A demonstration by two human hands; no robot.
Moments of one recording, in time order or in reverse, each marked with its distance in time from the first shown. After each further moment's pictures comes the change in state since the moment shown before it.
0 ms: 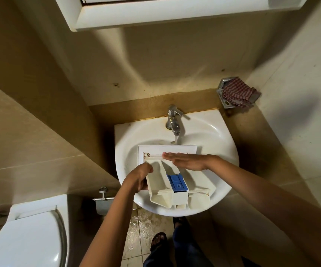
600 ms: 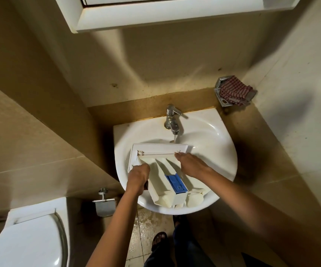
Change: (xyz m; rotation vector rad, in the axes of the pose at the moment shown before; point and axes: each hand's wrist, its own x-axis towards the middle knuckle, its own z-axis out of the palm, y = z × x) left_hand -0.007 -0.006 0.003 -0.013 0.268 0.081; right_hand 0.009 -0.005 0.034 -0.300 0.375 0.335
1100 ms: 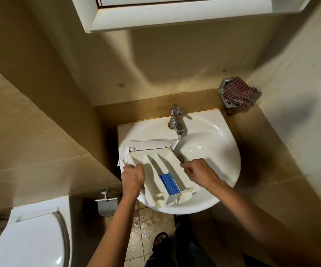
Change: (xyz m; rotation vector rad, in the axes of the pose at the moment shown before) left_hand -0.002 -0.016 -0.020 0.010 0.230 0.199; right_hand -0.031 0.001 0.018 0.220 0.319 -0.048
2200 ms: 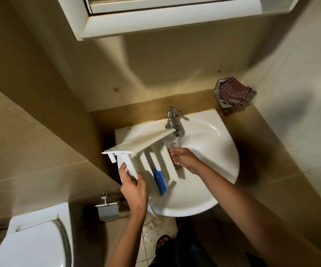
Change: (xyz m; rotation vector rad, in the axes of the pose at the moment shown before) left_hand -0.022 -0.026 0.015 -0.301 0.257 0.377; right_hand 0.067 -0.017 0.011 1.041 -0.191 0.373
